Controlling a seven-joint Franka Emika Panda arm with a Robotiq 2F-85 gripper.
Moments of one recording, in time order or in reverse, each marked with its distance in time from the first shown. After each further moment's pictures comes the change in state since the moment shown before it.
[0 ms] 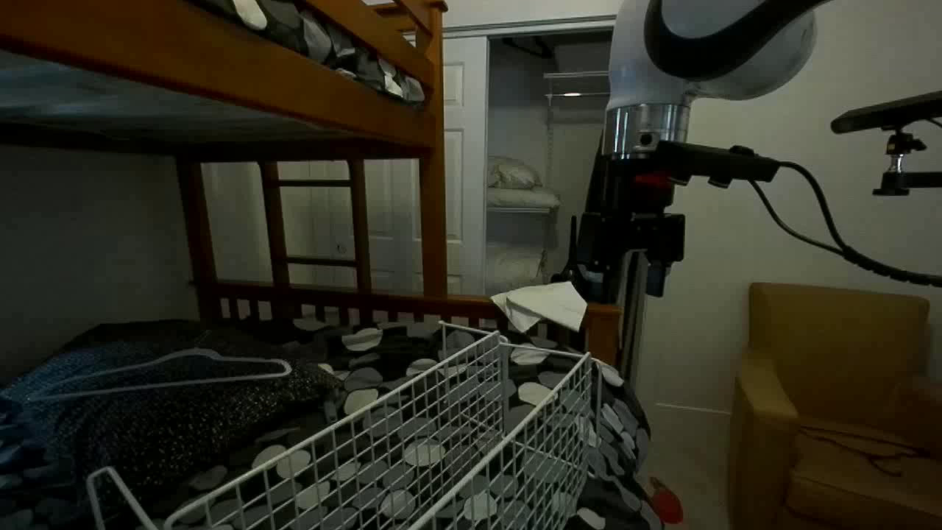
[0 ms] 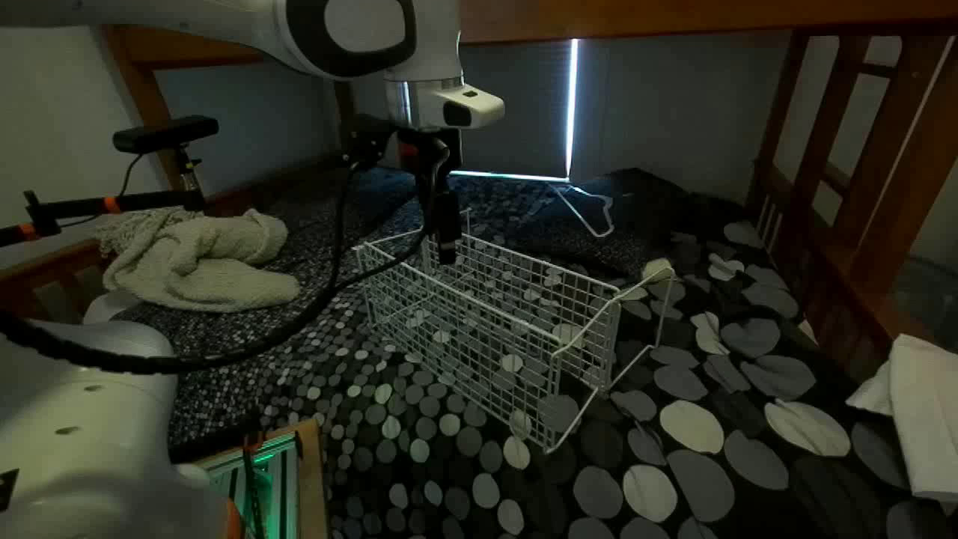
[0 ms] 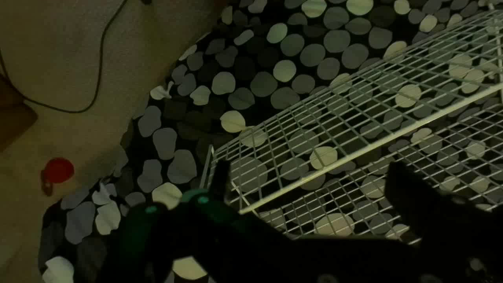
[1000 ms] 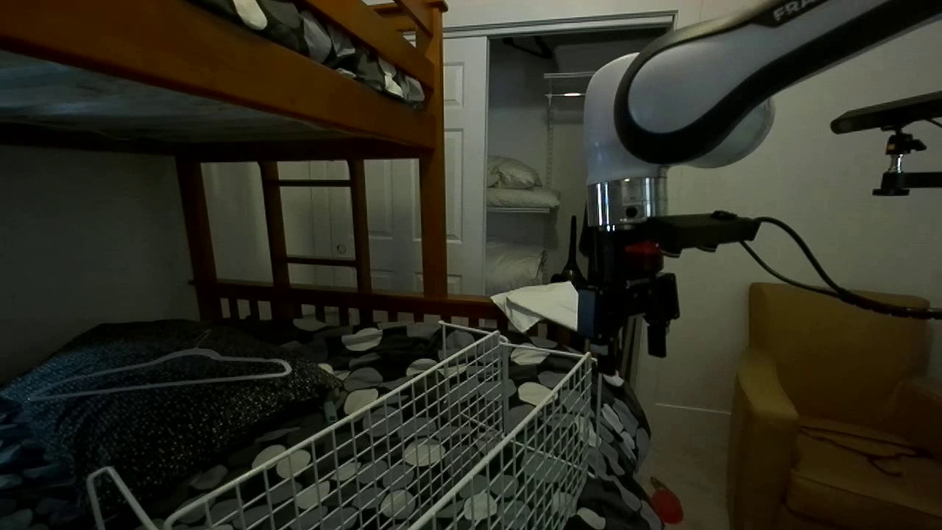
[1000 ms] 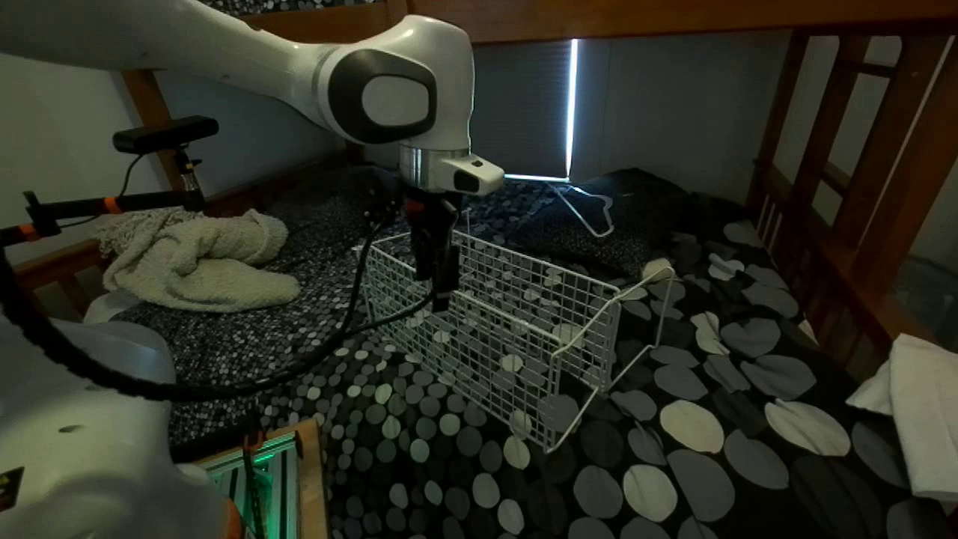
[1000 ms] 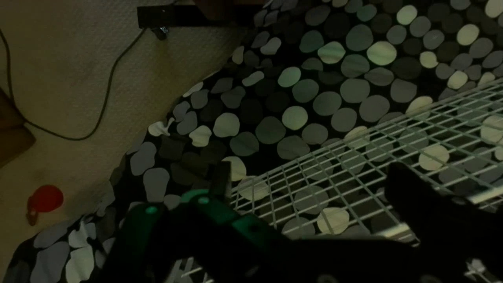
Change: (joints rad) arm 0.030 0.103 0.023 -0.095 -0.006 0.055 -0.045
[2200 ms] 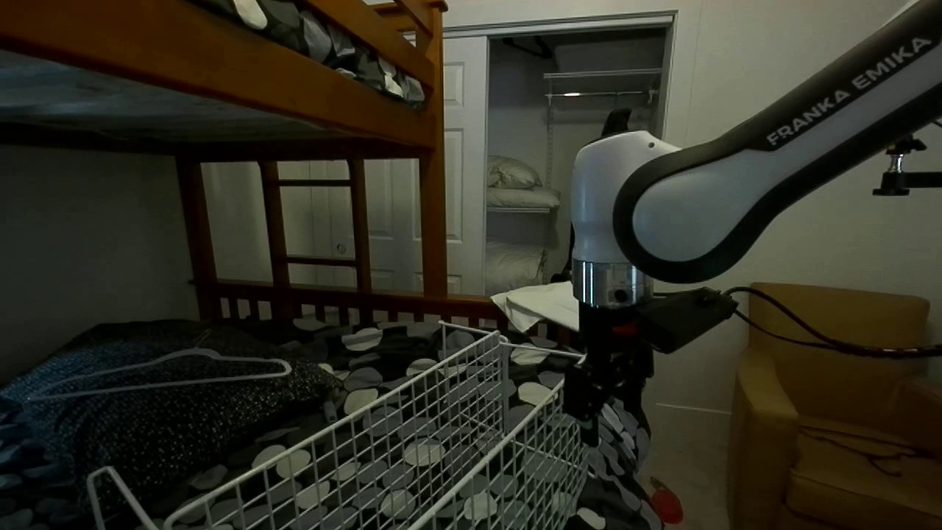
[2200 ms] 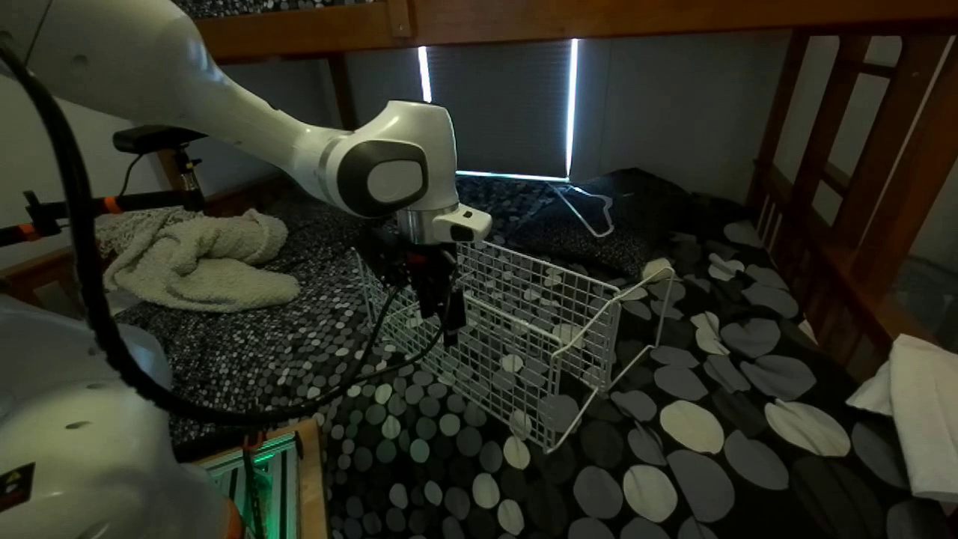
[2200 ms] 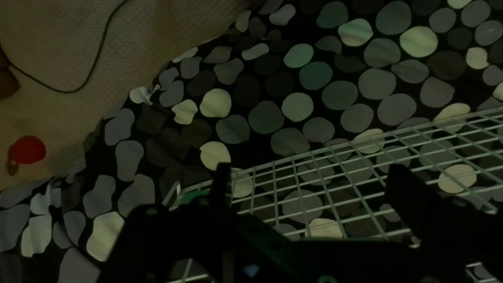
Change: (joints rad) arm 0.058 0.091 0.046 -0.155 -0.057 0.328 -0.017
